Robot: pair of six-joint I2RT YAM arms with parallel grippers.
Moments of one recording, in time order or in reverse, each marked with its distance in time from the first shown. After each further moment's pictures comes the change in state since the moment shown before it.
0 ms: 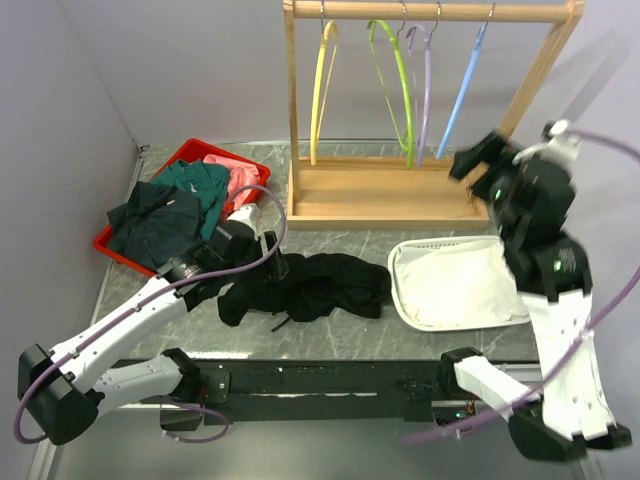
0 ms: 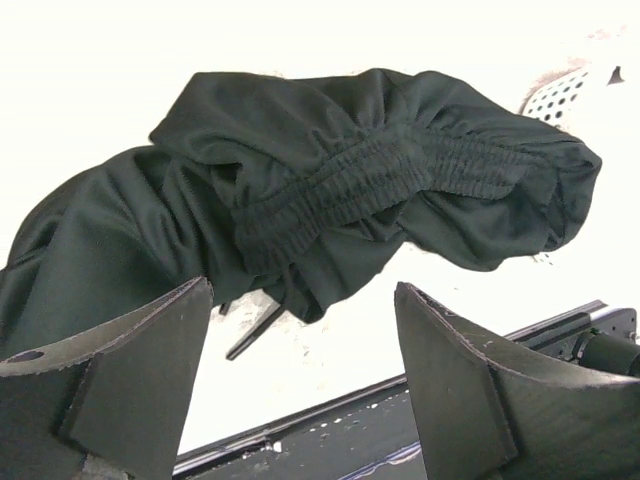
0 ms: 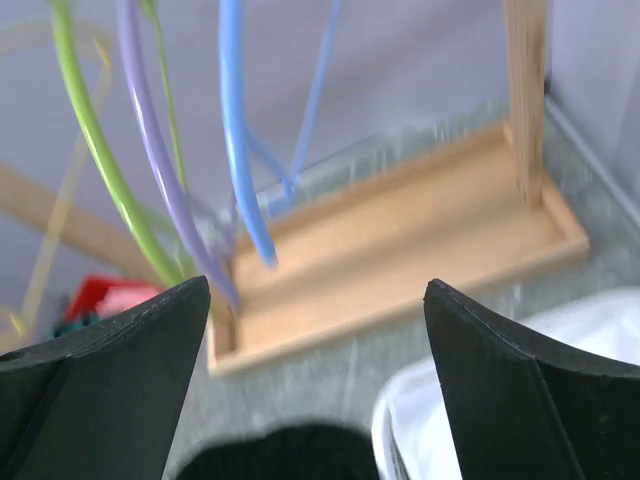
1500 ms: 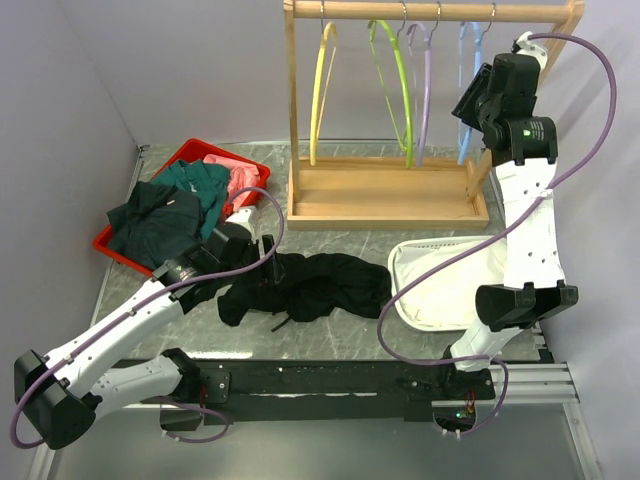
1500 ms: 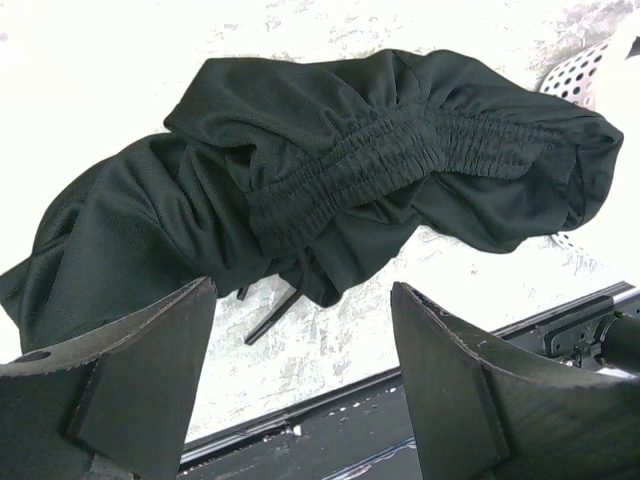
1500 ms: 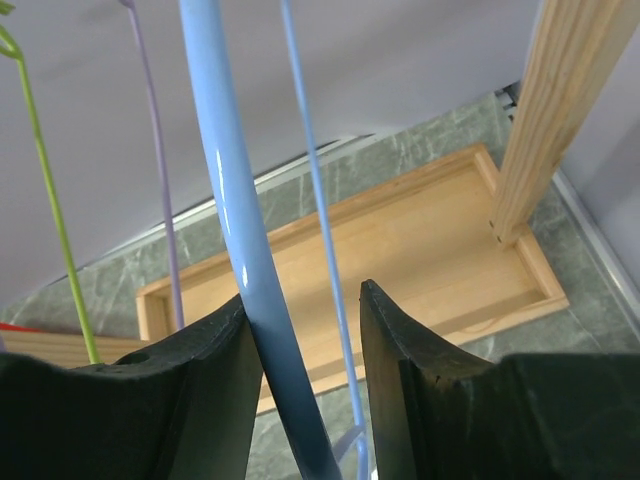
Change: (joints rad) left arm 0.000 -0.034 0.000 -0.049 0.001 0.045; right arm -0.179 0.743 0.764 -0.196 -0.089 -0.083
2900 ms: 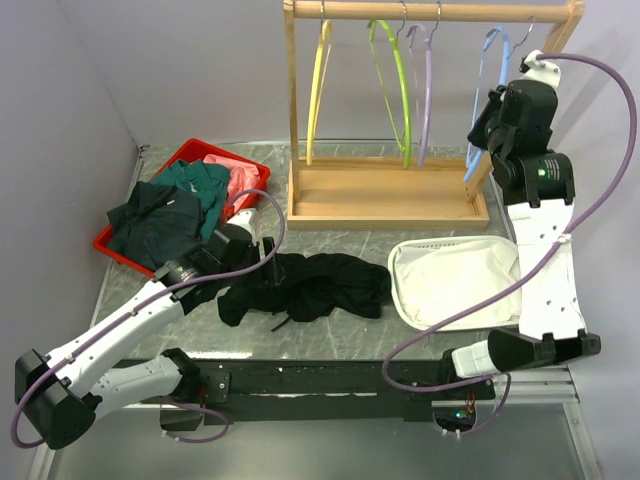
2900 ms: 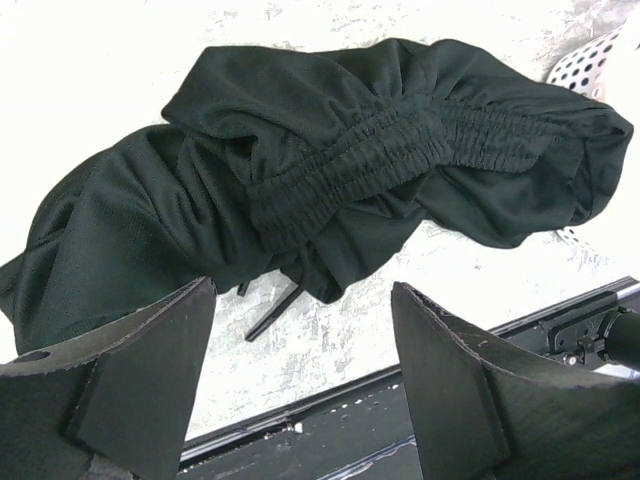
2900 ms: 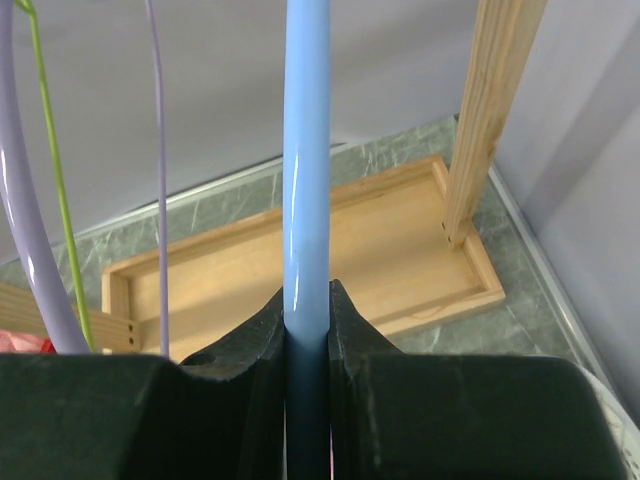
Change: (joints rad) left arm 0.000 0.000 -0.016 0.006 0.011 -0.003; right arm 0.031 -0.255 -0.257 0.082 0.057 -0.129
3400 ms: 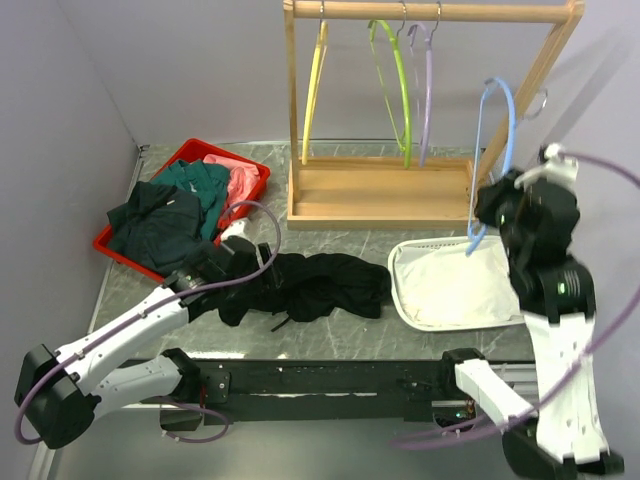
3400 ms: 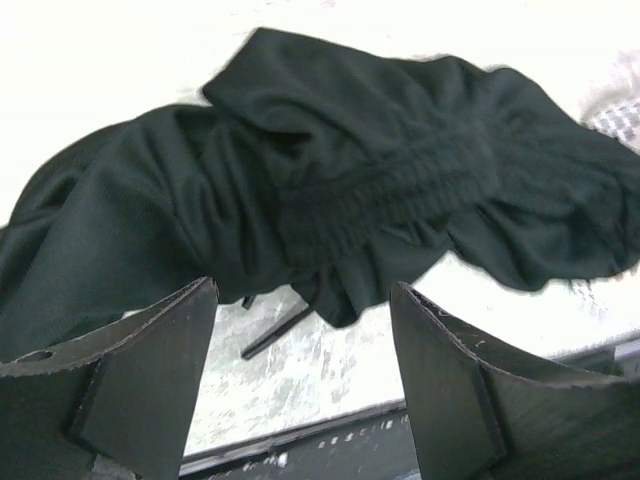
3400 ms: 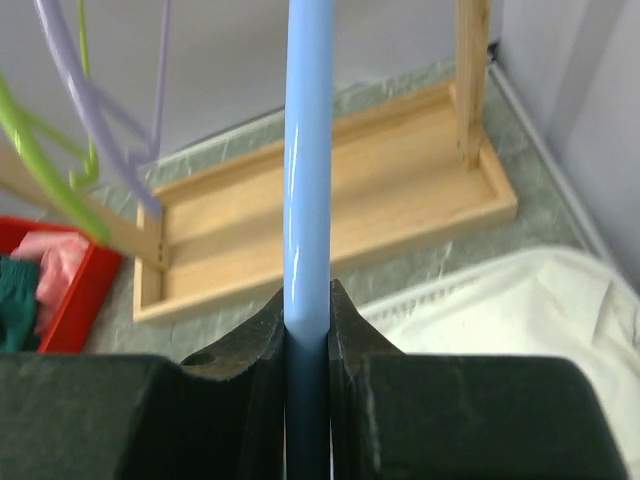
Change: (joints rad) left arm -0.005 -0.001 -0.118 0.094 -0.067 -0.132; right arm 0.010 -0.491 -0.491 0.041 -0.069 0.076
